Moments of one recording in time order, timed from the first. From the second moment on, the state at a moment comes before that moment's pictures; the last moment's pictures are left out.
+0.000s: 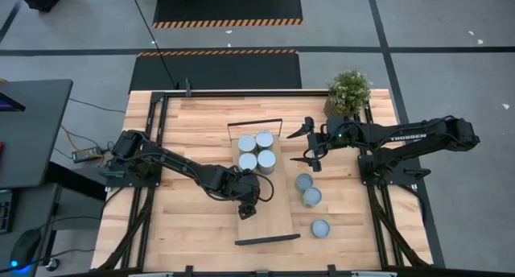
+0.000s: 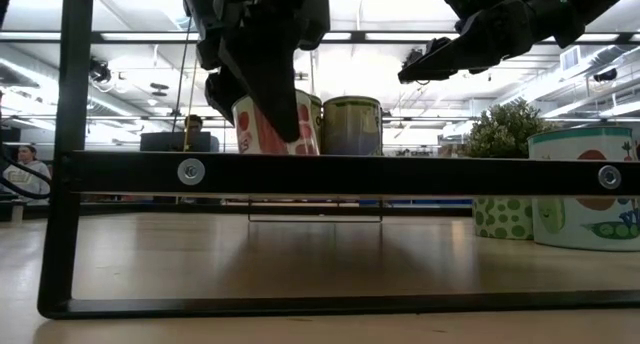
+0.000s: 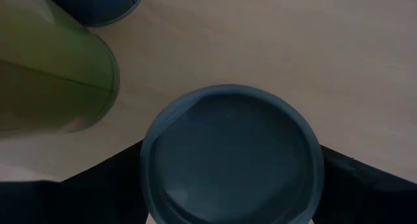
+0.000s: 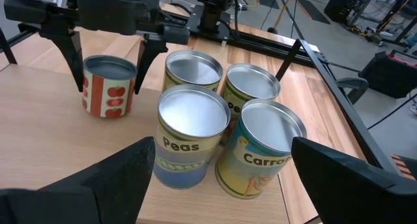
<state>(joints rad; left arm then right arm) -0.32 1.85 1.35 -0.66 -0.20 -0.69 -0.12 1.03 0.57 0.09 -0.13 -0.31</state>
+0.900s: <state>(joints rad) -0.32 1.85 1.35 -0.64 -0.22 -0.68 -0.12 1.03 0.57 0.11 -0.13 -0.31</state>
